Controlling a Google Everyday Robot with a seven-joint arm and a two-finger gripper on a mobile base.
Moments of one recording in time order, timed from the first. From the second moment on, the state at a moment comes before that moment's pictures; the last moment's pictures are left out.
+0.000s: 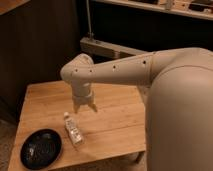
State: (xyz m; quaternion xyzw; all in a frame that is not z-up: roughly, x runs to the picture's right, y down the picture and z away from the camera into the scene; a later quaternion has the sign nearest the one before) arm -0.102 0.096 0.705 -0.26 0.23 0.64 0.68
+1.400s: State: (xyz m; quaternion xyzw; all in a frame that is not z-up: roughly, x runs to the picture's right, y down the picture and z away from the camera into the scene) arm -0.114 0.091 0.725 -0.37 0.11 0.66 0.65
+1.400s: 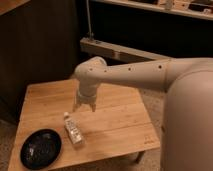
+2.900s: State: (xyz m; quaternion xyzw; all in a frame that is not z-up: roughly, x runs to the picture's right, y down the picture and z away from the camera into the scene) arm -0.192 0.175 0.771 -0.46 0.08 0.56 0.69
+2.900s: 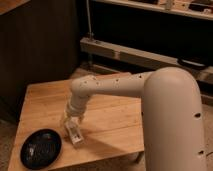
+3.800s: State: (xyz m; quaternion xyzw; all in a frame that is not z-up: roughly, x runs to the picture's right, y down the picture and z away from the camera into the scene) arm -0.189 0.206 0.800 -0.46 0.13 0.58 0.66
